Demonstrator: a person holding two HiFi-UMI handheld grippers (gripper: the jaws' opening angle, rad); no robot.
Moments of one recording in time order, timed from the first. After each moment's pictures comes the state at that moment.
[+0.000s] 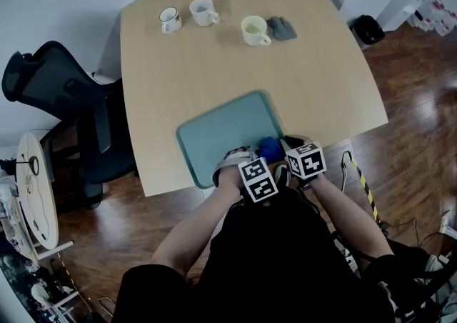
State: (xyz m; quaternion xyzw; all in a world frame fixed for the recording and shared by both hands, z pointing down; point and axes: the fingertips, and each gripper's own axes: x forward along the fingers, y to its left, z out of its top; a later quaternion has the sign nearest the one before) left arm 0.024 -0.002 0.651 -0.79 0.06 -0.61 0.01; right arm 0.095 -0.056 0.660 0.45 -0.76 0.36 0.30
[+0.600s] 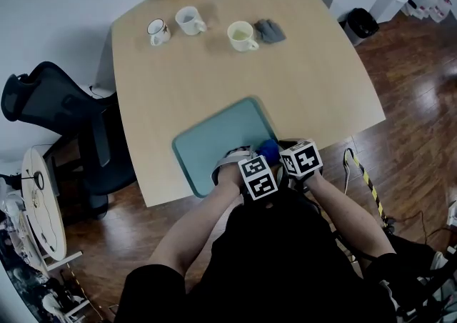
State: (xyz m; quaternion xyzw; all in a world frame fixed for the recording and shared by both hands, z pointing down) left arm 0.049 -0.007 0.655 -0.78 0.01 -0.62 0.02; right arm 0.101 -0.051 0.661 0.41 -0.75 0.41 0.32
